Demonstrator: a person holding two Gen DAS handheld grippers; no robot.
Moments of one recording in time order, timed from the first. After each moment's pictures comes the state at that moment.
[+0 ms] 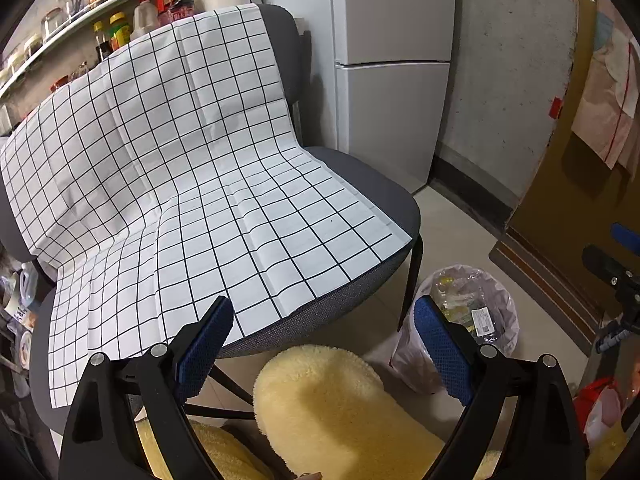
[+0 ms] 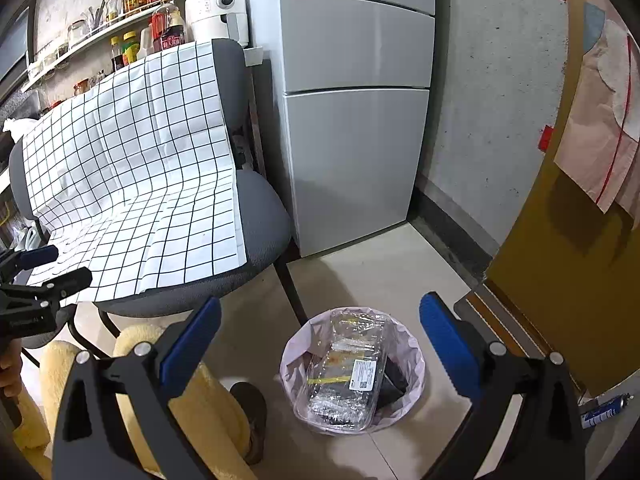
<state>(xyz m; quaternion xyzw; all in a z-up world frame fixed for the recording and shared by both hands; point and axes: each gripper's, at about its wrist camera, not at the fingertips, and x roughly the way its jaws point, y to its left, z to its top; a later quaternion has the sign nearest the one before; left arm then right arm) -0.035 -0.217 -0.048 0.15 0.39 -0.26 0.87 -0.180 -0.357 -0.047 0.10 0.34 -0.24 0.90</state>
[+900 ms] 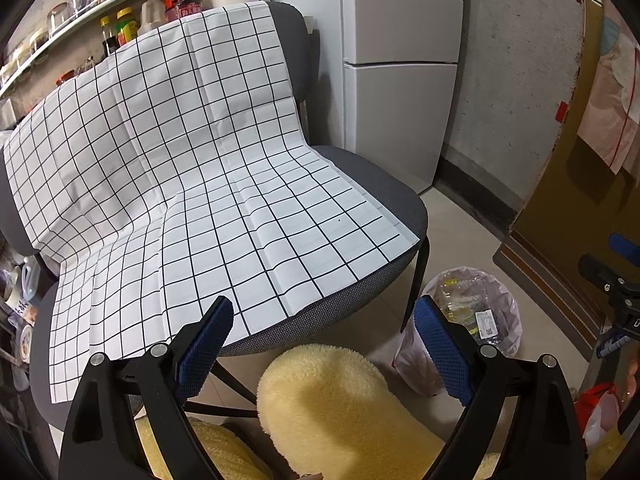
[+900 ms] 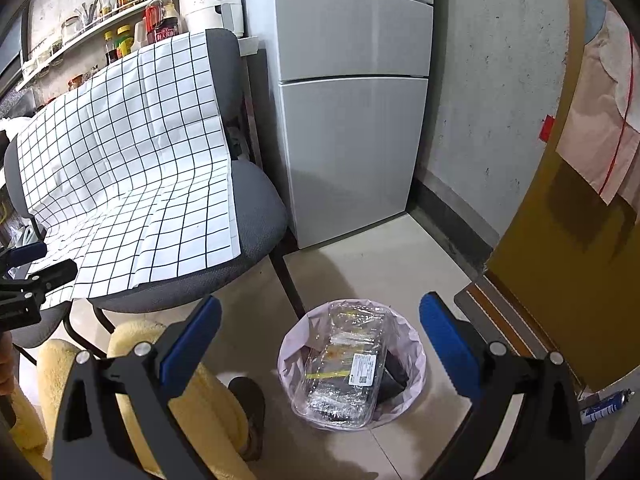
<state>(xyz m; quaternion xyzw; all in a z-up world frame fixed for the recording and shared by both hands) -0.031 -0.214 -0.050 0.15 0.40 -0.26 0.87 -0.176 -0.363 -0.058 0.11 0.35 -0.24 0.90</state>
